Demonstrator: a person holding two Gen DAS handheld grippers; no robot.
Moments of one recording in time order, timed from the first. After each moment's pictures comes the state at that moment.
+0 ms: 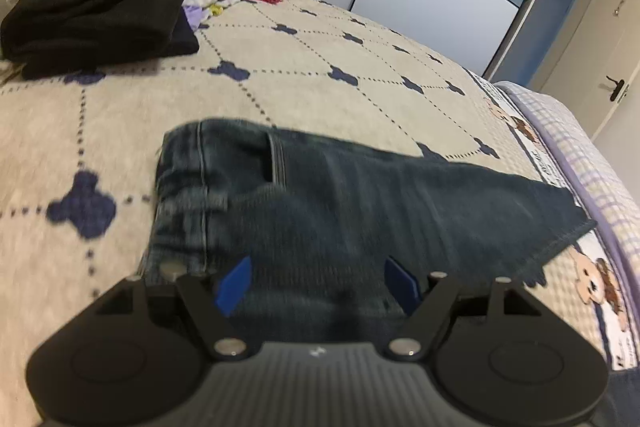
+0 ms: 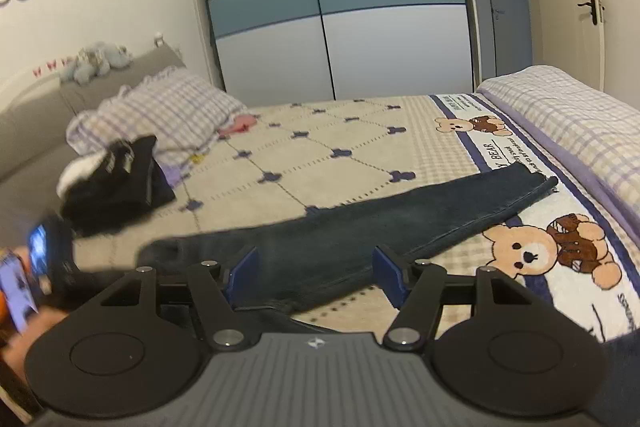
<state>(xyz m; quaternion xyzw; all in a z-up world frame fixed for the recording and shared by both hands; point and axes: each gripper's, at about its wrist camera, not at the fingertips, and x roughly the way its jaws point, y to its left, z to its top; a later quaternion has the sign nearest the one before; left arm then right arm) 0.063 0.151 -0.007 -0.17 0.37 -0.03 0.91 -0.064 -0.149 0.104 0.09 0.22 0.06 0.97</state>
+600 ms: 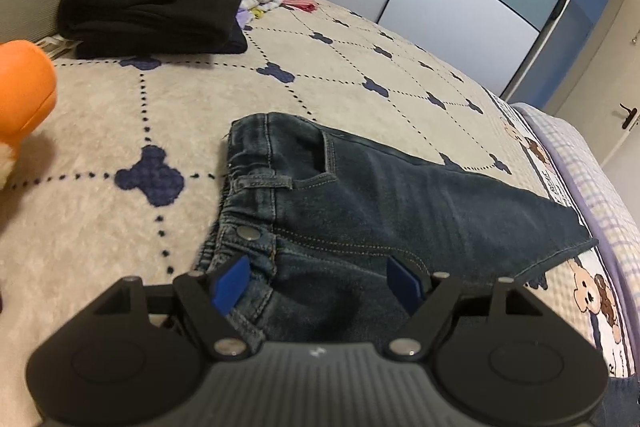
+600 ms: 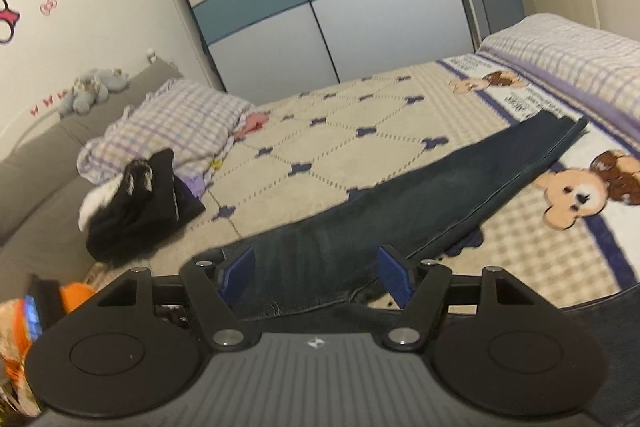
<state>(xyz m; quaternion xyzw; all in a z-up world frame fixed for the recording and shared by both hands) 0.022 0.182 -0.002 -0.20 0.36 0.01 0.91 -0.030 -0.097 0.075 0.16 0.25 0.06 0.95</state>
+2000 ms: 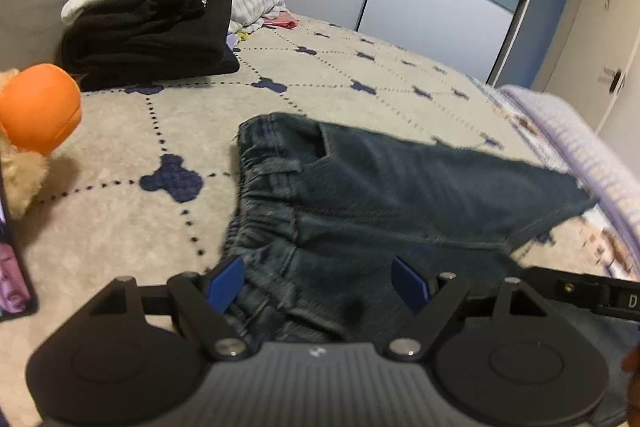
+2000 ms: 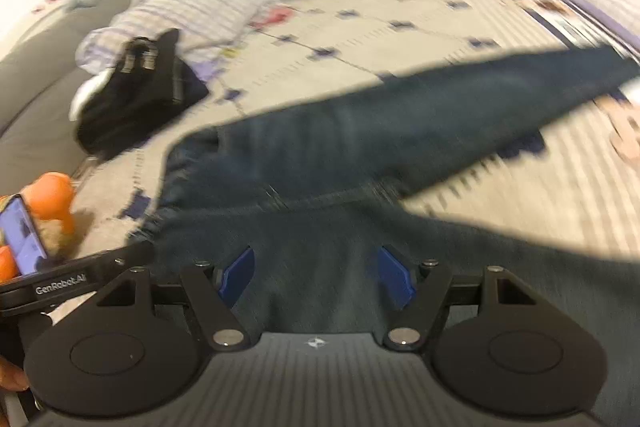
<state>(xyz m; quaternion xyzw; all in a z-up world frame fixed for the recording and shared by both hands) -0.015 0.180 -0.004 -0.14 0.33 -0.01 0.93 0.003 -0.063 0.010 0.10 0.35 0.15 0.92</state>
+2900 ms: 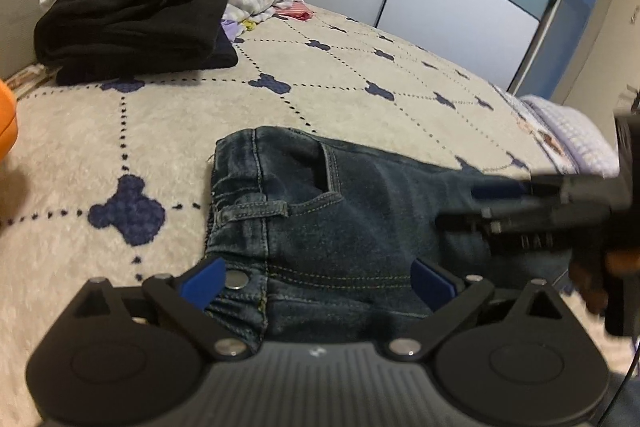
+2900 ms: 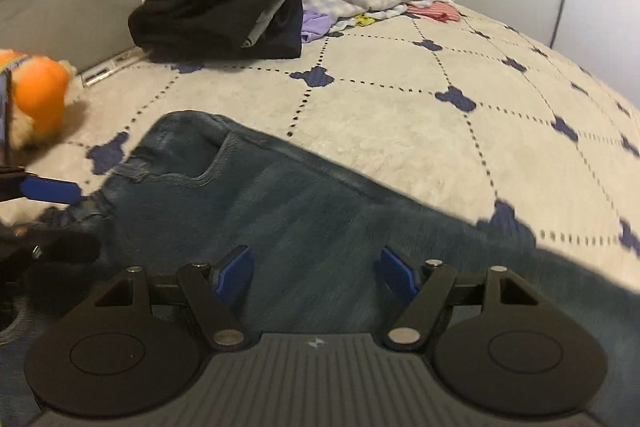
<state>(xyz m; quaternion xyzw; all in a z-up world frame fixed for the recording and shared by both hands) 0.064 0.170 -0.024 -0.14 0.35 0.01 0.93 0.194 -0.026 -0.007 -0.15 0.35 0.34 0.86</state>
